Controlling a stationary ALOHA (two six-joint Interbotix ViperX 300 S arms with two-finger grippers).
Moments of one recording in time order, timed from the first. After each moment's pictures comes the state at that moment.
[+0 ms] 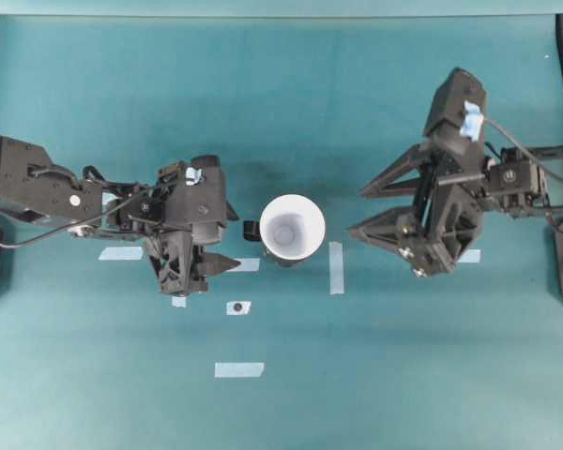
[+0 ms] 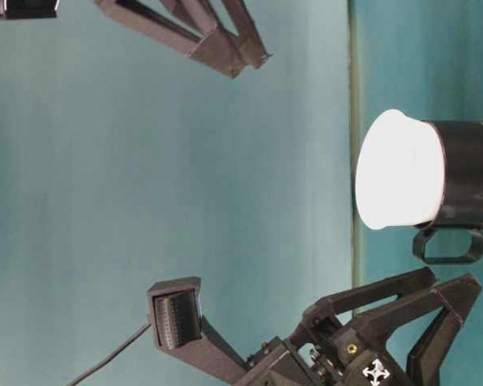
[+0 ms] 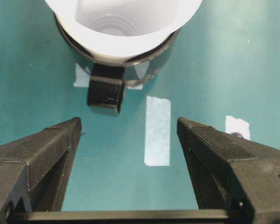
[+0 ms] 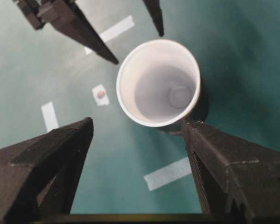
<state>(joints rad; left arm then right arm) 0.05 0.01 0.77 0.02 -0.02 -0.02 -0.03 -0.42 0.82 -0.04 0.19 0.47</state>
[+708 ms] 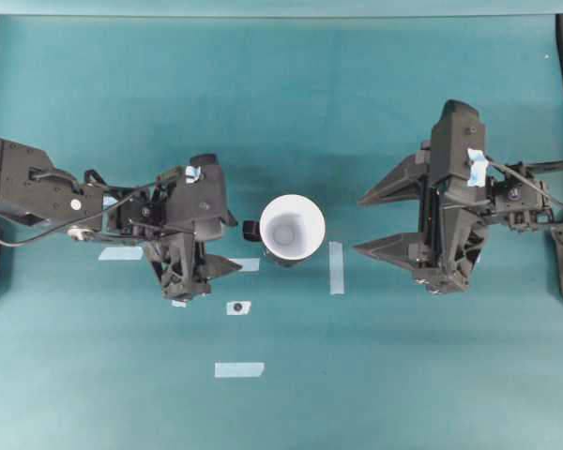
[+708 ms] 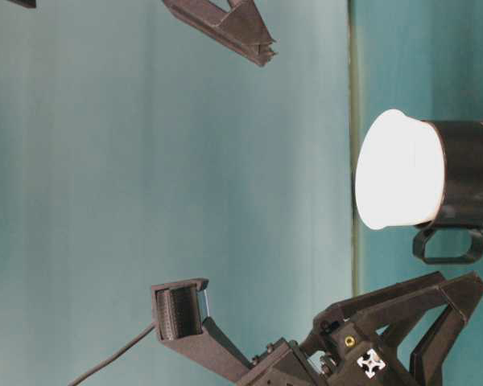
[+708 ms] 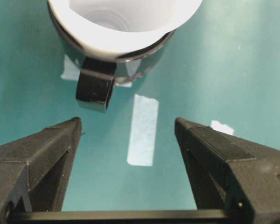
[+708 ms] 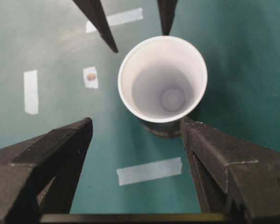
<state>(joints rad) 0.03 0.02 0.77 0.02 -0.03 -0.15 -0.01 -0.42 0.86 -0.09 0.15 0.30</state>
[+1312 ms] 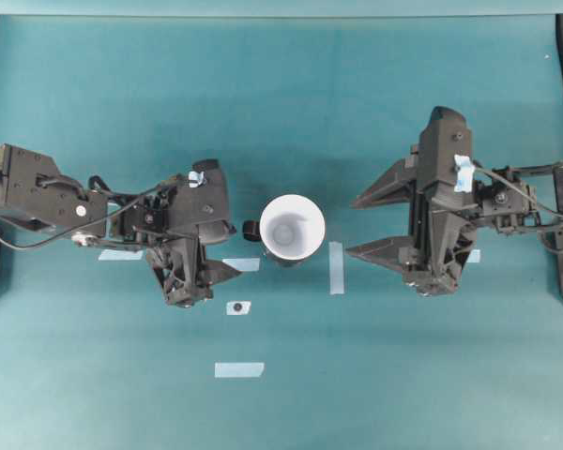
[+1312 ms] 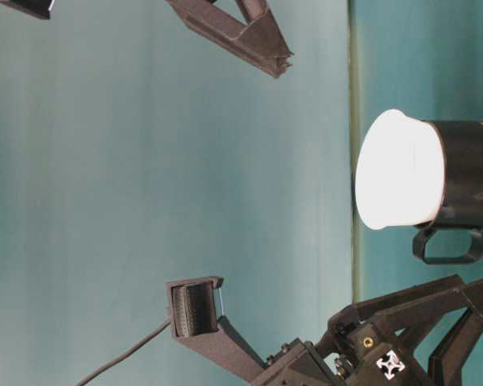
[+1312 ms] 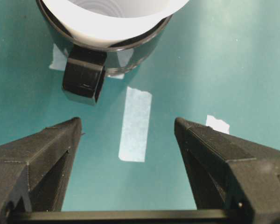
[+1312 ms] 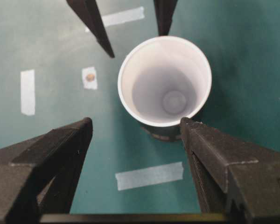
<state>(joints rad) 0.02 0.04 0.77 0.02 -0.03 -0.16 -0.01 -0.37 0.86 -0.09 0.11 0.30</state>
